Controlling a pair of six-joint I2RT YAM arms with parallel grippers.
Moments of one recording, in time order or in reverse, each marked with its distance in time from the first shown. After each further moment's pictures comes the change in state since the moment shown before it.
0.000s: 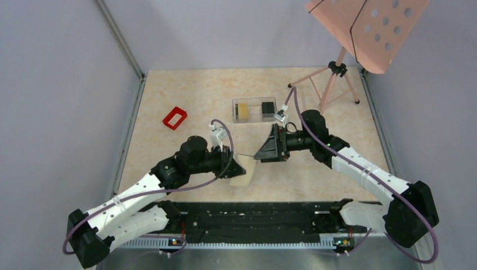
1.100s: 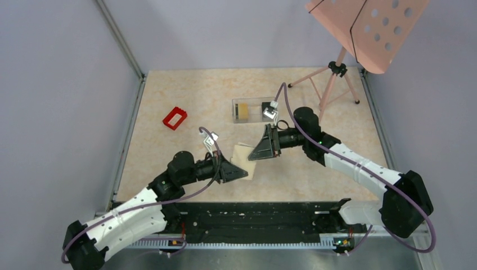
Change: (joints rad) left arm -0.003 -0.140 -0.269 0.486 0.103 -0.365; right arm 0.069 0.090 0.034 0.192 -0.079 0.017
